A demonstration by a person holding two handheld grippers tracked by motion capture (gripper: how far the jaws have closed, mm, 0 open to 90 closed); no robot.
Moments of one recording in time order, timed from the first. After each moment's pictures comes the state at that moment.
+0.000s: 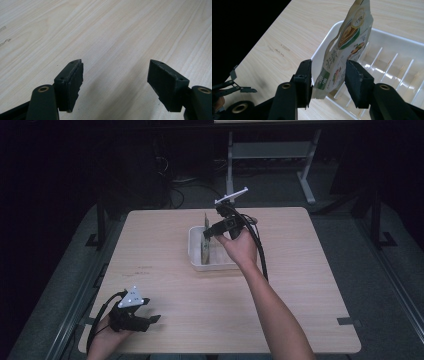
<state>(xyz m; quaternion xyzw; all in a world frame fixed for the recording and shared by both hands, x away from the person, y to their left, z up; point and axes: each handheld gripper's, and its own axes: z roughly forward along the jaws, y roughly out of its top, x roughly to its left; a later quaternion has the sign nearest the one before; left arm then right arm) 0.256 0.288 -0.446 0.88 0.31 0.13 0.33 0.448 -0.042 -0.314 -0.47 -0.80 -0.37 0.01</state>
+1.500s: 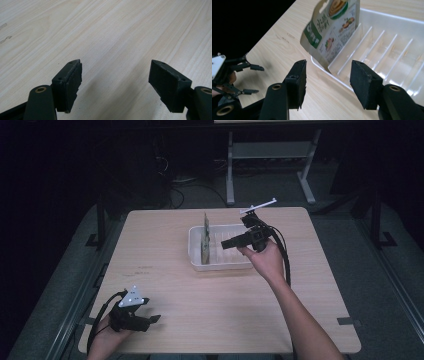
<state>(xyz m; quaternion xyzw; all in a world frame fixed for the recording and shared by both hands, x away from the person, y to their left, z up) 0.257 0.288 -0.448 0.88 0.31 0.13 0.32 0.410 -0.104 -0.322 -0.44 -0.80 -0.40 0.02</state>
